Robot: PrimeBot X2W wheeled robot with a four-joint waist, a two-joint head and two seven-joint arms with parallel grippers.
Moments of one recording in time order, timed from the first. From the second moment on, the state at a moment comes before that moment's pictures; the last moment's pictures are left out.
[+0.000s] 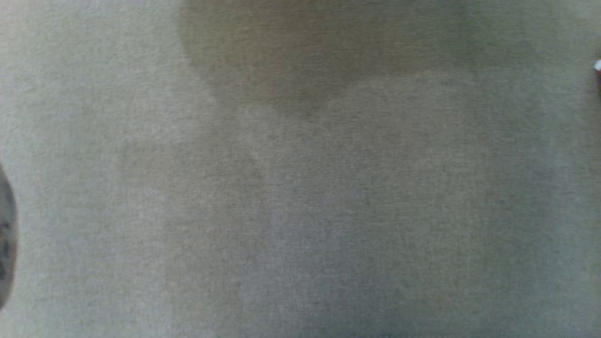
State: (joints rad) left arm -1.50 0.28 -0.20 0.78 -0.54 -0.08 -0.14; right arm -1.42 -0.32 0.39 0.83 0.22 0.12 -0.23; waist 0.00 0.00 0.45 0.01
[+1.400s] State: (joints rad) left arm -0.29 0.83 -0.80 0.04 -0.76 -0.01 0.29; right arm -0.69 -0.71 1.19 0.50 1.13 0.12 0.40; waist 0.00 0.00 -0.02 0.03
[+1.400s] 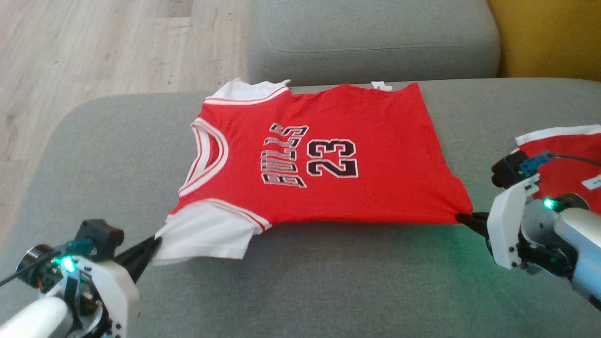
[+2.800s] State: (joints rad) left arm -0.82 0.61 -0.84 0.47 -0.59 -0.08 0.35; right arm -1.00 -0.58 1.21 0.71 1.16 0.12 0.27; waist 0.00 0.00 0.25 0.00
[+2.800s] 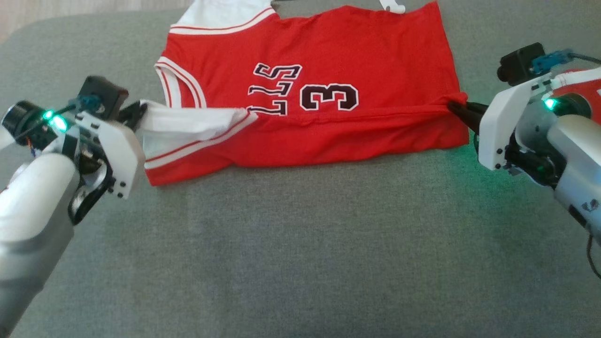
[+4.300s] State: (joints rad) left arm -0.24 0.28 -0.43 0.20 -0.42 0.32 -0.26; right arm -0.17 -0.06 0.05 0.30 0.30 0.12 -0.26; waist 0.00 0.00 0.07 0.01
